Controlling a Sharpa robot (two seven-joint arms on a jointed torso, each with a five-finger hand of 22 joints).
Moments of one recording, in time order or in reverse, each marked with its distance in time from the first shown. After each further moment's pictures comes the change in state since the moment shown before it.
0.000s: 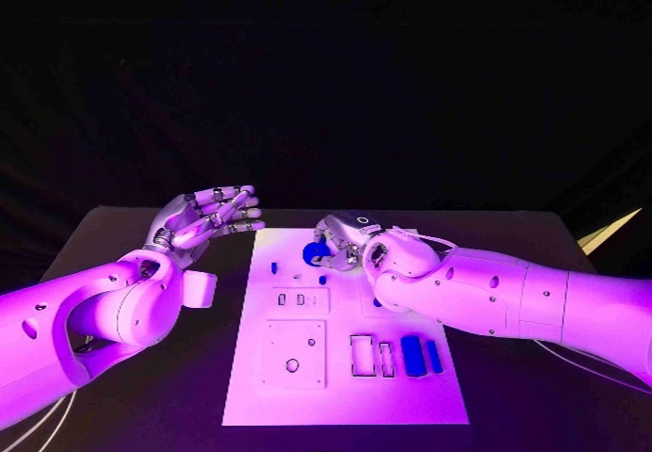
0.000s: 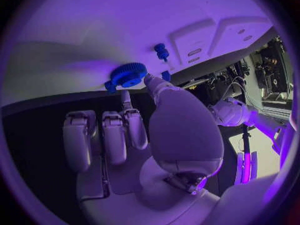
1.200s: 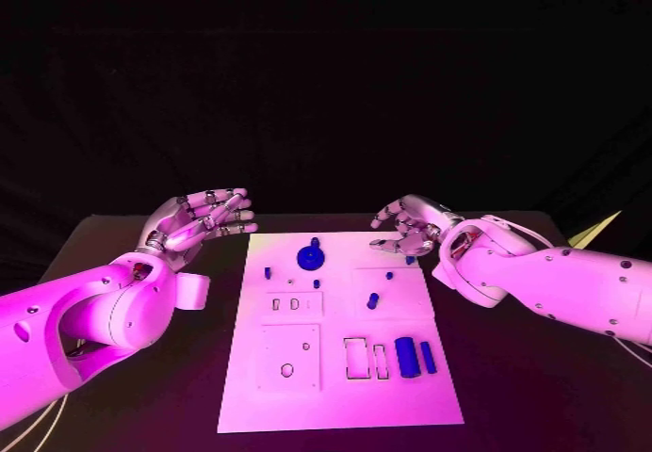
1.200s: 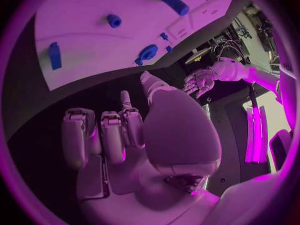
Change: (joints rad) left arm 0.000 -0.016 0.000 -0.010 0.000 0.001 0.000; left_hand 0.000 0.000 0.025 -0.024 0.000 0.000 0.000 0.000 0.000 -0.011 0.010 -0.003 0.000 0.000 0.000 0.000 0.001 0.000 0.000 0.000 0.000 0.000; right arm 0.056 -0.366 0.007 0.220 0.385 -0.025 0.173; right_hand 0.110 0.018 -0.063 -0.029 0.000 -0.004 0.005 -0.032 0.002 -0.009 0.008 -0.025 0.000 -0.012 0.012 0.000 0.000 0.001 -0.012 0.012 -0.053 0.000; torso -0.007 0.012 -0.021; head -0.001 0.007
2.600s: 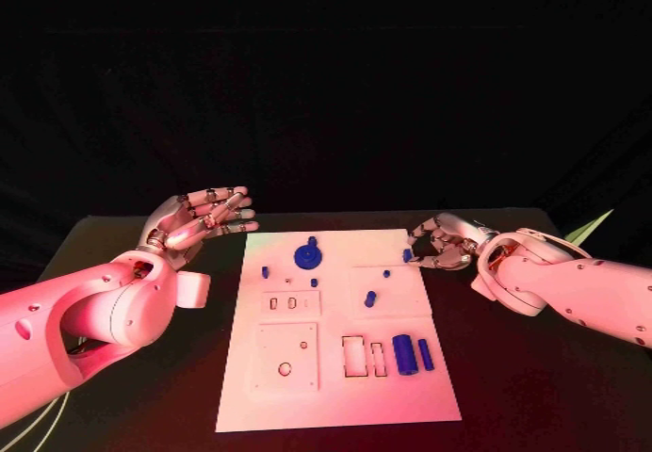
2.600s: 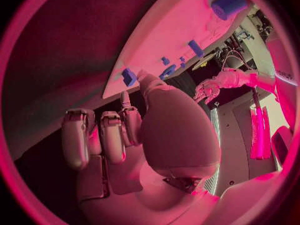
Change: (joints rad) left arm -0.001 0.003 0.000 -0.003 0.000 0.007 0.001; left_hand 0.003 -0.003 0.000 0.000 0.000 0.000 0.000 0.000 0.000 0.000 0.000 0.000 0.000 0.000 0.000 0.000 0.001 0.000 0.000 0.000 0.000 0.000; right arm -0.060 -0.074 -0.015 -0.131 0.029 0.088 0.136; right_hand 0.045 -0.006 0.000 -0.022 0.000 -0.005 0.005 -0.012 0.000 -0.022 0.007 -0.023 0.000 0.000 0.000 0.000 0.000 0.000 0.000 0.000 0.000 0.000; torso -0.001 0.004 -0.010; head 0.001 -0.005
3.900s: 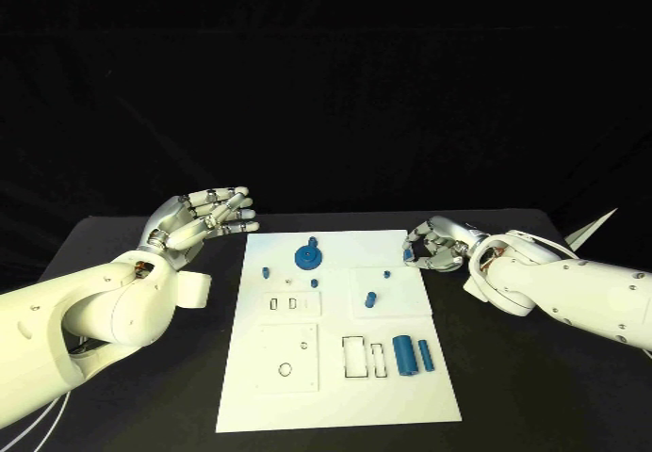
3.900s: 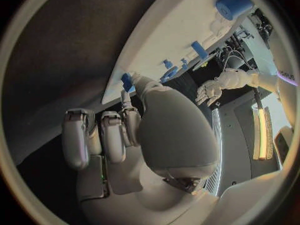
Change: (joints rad) left arm 0.000 0.000 0.000 -0.002 0.000 0.000 -0.001; left_hand 0.000 0.000 0.000 0.000 0.000 0.000 0.000 0.000 0.000 0.000 0.000 0.000 0.000 0.000 0.000 0.000 0.003 0.000 0.000 0.000 0.000 0.000; right arm -0.009 0.045 0.000 -0.042 0.009 0.012 -0.007; right_hand 0.024 0.026 0.103 -0.038 0.000 0.064 -0.015 0.000 0.000 0.011 -0.011 0.006 0.000 -0.009 -0.009 0.000 0.000 0.000 0.000 -0.001 0.000 0.000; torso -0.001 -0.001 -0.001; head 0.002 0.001
